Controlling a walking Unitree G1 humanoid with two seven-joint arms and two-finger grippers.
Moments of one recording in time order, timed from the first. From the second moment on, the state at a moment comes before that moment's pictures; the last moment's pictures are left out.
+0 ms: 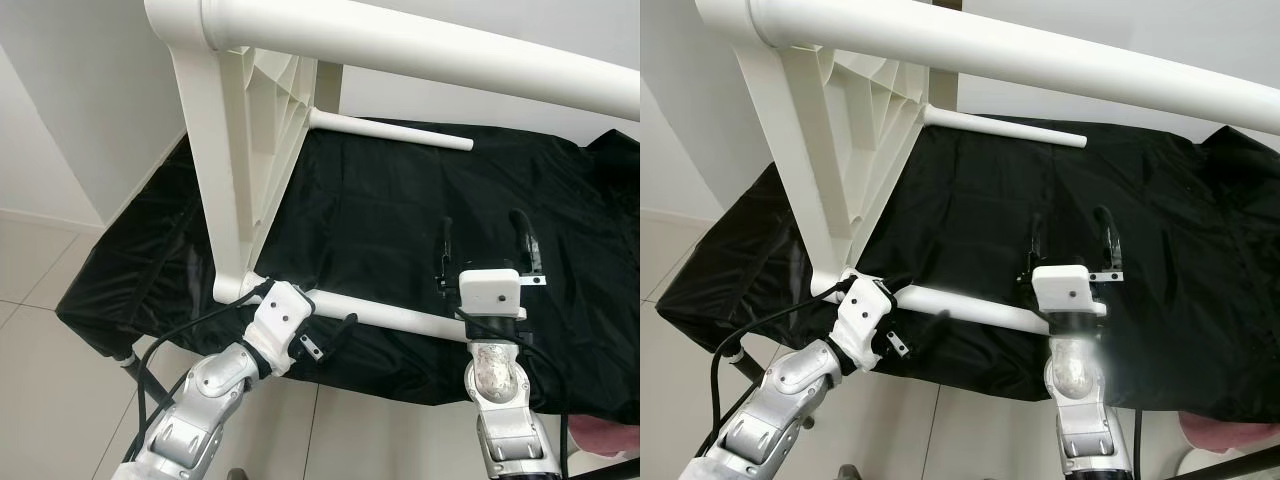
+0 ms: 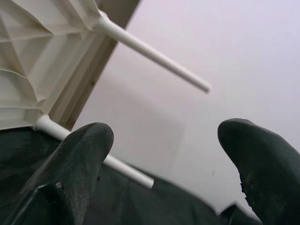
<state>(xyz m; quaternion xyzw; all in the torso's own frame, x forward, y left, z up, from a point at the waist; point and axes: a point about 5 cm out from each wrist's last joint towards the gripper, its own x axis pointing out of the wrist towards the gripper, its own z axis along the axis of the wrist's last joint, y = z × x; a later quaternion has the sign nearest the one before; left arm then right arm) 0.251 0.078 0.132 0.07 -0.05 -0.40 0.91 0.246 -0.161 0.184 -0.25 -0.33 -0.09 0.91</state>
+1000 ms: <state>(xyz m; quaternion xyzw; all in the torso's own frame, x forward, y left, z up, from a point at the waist) 0.269 0.118 0.165 0.05 -0.10 -0.30 0.95 0.251 -0.157 0.159 0.00 -0.19 -0.07 0.98</state>
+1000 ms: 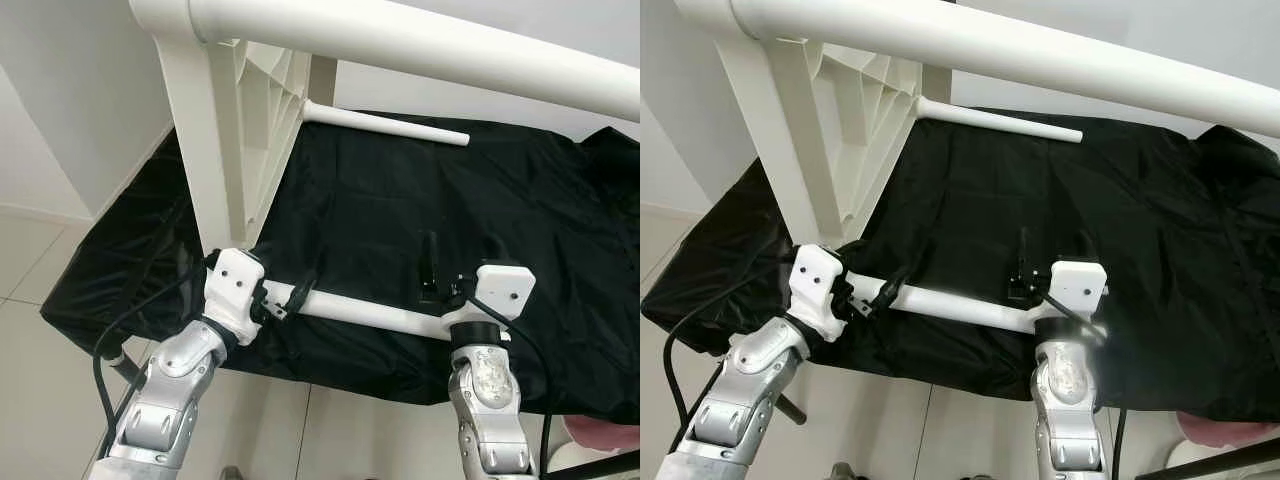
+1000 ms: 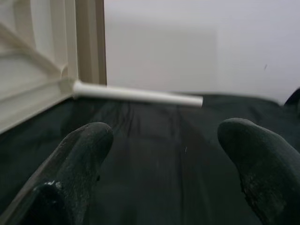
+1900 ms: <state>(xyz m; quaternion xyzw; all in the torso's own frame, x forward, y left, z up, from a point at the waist) 0.265 0.114 0.156 0.01 -0.06 -0.29 0.96 0.254 -0.161 0.147 -0.01 -0.16 -0.06 0.99</state>
